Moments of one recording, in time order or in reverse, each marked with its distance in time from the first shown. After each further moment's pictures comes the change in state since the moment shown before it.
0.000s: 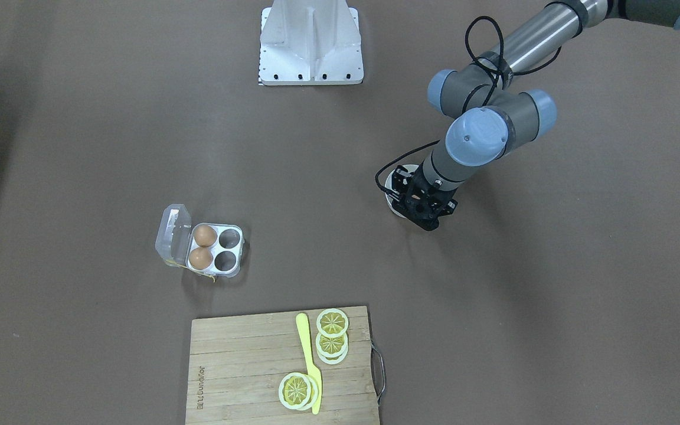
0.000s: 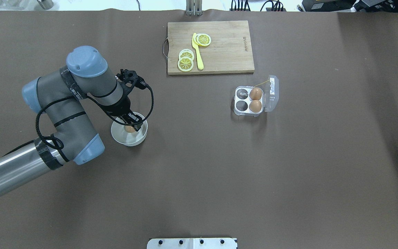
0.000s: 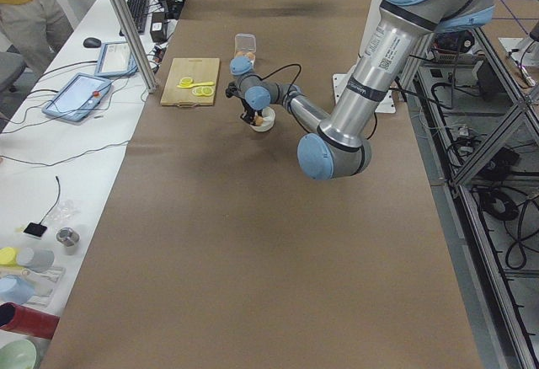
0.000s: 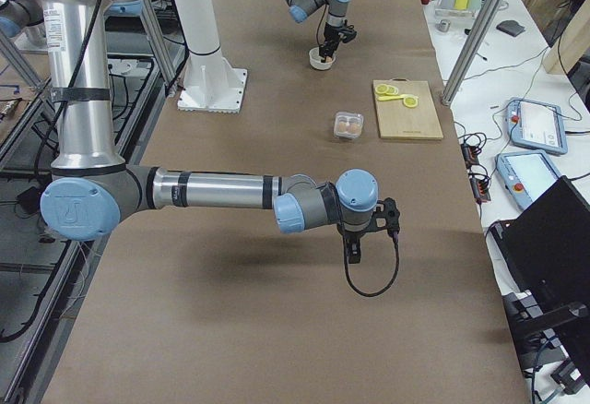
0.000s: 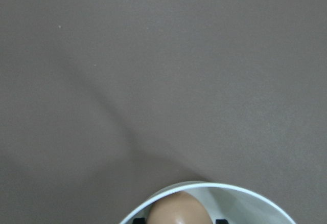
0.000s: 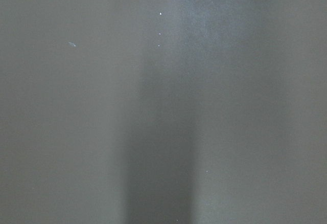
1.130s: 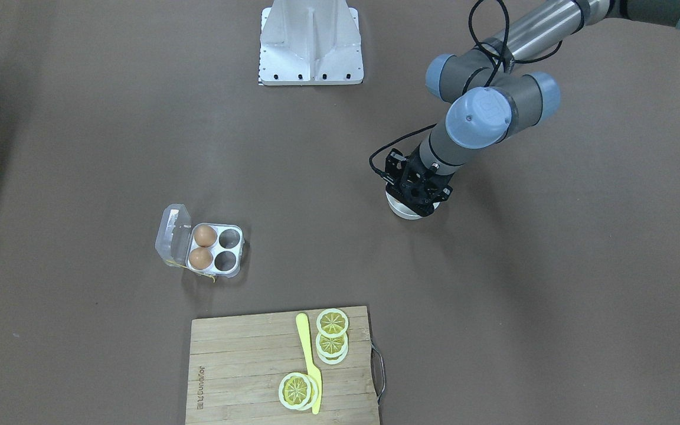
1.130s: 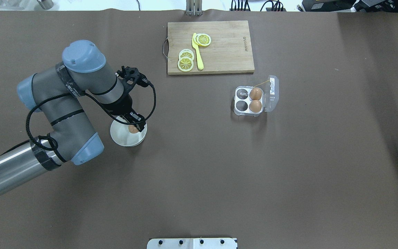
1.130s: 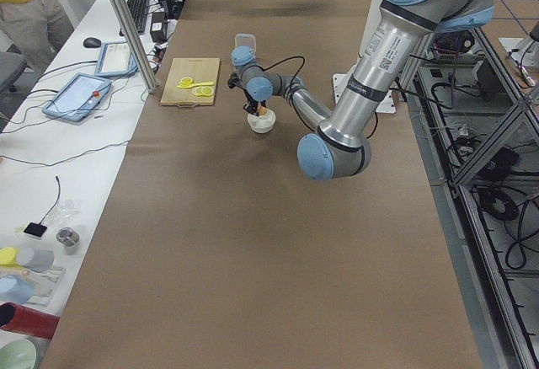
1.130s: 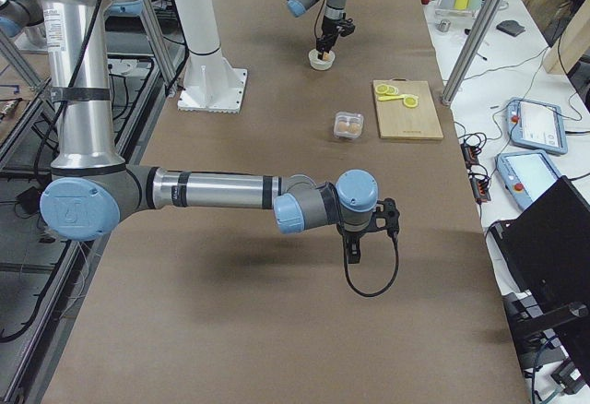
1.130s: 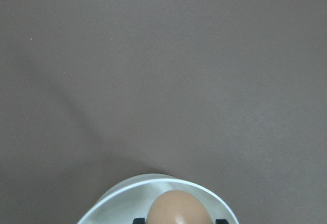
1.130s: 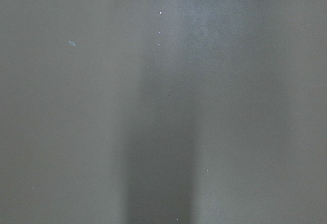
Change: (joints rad) left arm -0.011 0.001 -0.115 0.096 -0.054 -0.001; right arm 0.000 -0.001 0.000 0.000 0.002 0.000
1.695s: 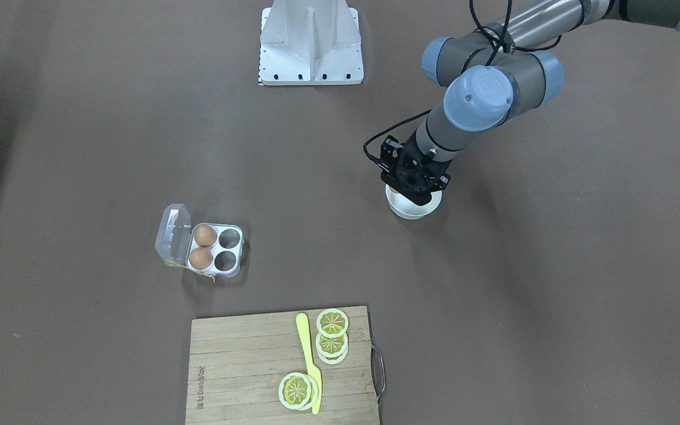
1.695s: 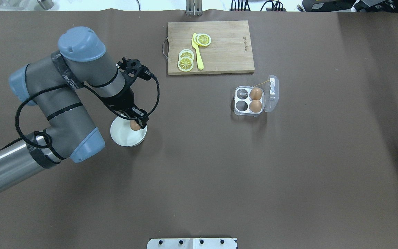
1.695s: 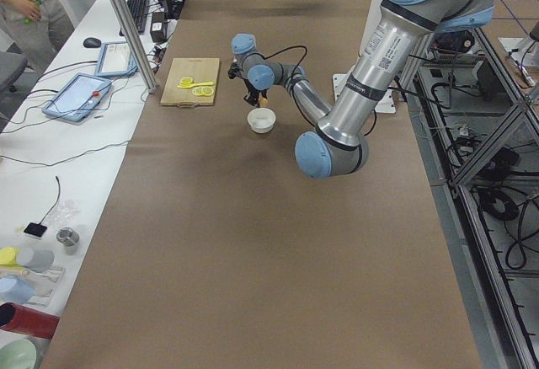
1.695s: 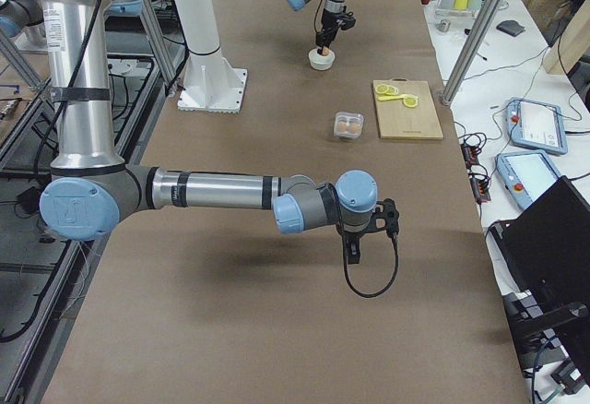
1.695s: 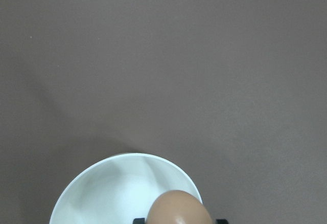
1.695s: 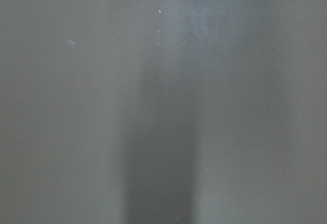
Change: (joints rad) left arm -0.012 -0.044 -0.045 0.083 -0.010 0.003; right arm 0.000 -0.001 -0.001 0.000 0.001 0.000
